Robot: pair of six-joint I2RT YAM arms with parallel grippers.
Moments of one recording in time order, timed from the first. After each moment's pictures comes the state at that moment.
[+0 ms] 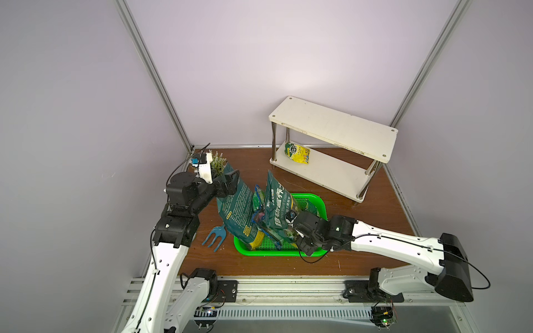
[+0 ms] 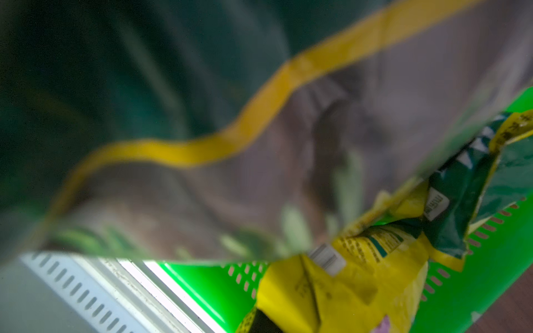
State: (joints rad) left arm -0.11 0.82 1.02 -0.42 0.28 -0.25; right arm 1.16 1.33 1.05 -0.86 0.20 0.32
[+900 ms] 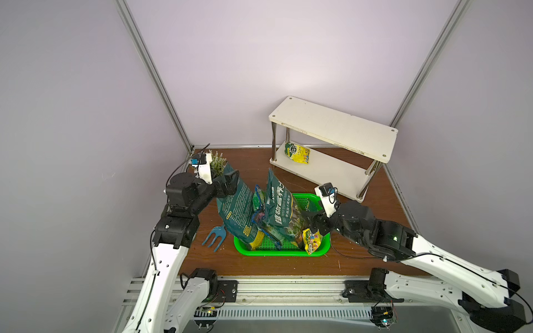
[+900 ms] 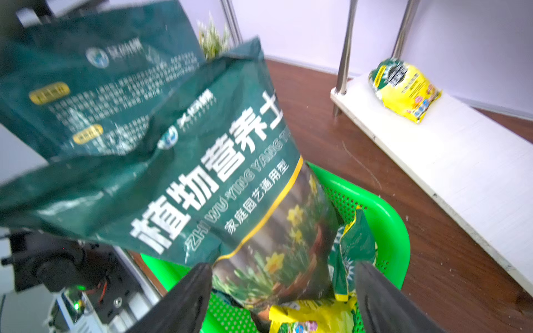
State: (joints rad) left arm -0.11 0.82 1.01 -0.42 0.27 -0.25; right arm 1.07 0.93 1.00 -0.53 0.37 0.38
